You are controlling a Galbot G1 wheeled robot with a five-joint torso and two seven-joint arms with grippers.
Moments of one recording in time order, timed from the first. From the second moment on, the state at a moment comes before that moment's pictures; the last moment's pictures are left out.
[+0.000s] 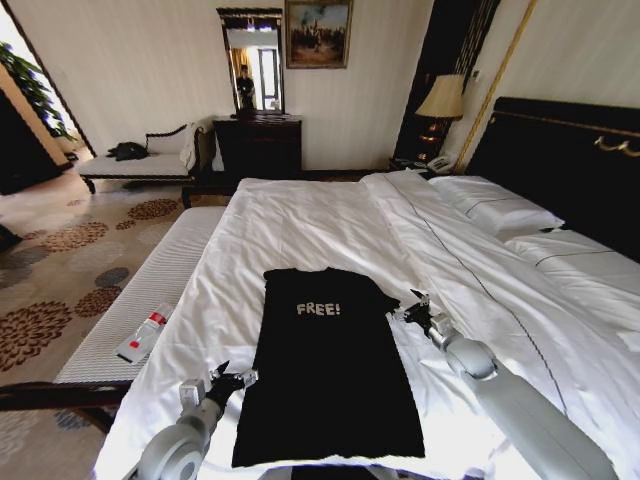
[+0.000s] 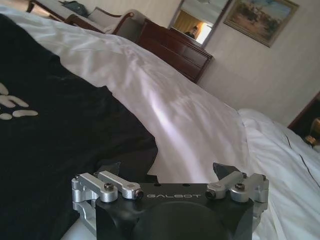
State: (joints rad) left arm 1.67 -0.88 -0.32 -2.20 -0.84 0.27 -0.42; right arm -1.13 0.78 0.31 1.58 0.22 -0.02 -0.11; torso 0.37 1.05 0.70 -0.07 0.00
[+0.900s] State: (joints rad) left arm 1.66 -0.88 -0.33 -2.19 -0.87 0.28 -0.42; right arm -1.02 0.80 0.21 1.41 0.14 0.05 -0.09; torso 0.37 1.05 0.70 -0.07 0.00
